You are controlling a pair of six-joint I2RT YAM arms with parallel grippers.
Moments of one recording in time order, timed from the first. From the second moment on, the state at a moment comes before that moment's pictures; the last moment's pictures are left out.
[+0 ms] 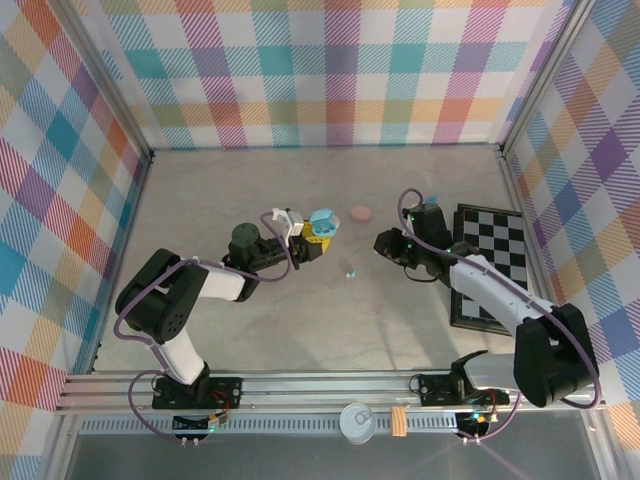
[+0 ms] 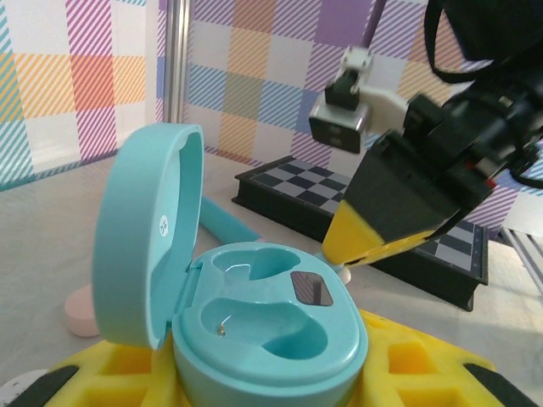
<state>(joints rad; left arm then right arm) -0.47 1.72 0.61 1.14 0.72 -0.16 0.41 1.29 0.79 -0.26 -0.29 0.75</state>
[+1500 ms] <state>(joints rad) -0.54 1.78 0.70 1.05 0.72 -0.16 0.54 1.41 1.07 -0.30 -0.33 0.64</state>
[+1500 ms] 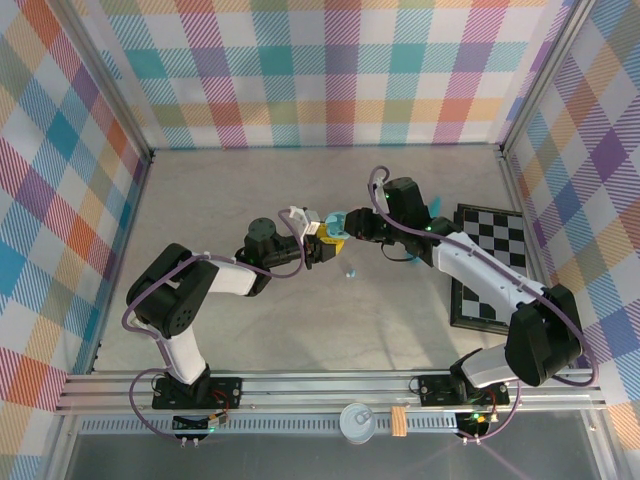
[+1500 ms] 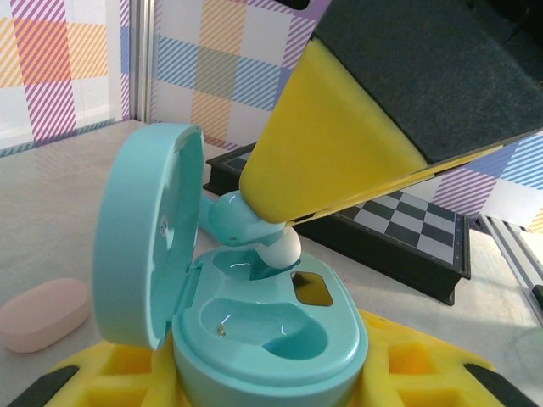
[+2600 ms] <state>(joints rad) -0.53 1.72 0.68 1.07 0.71 -0.16 0.52 1.20 0.96 -0.30 -0.23 0.61</state>
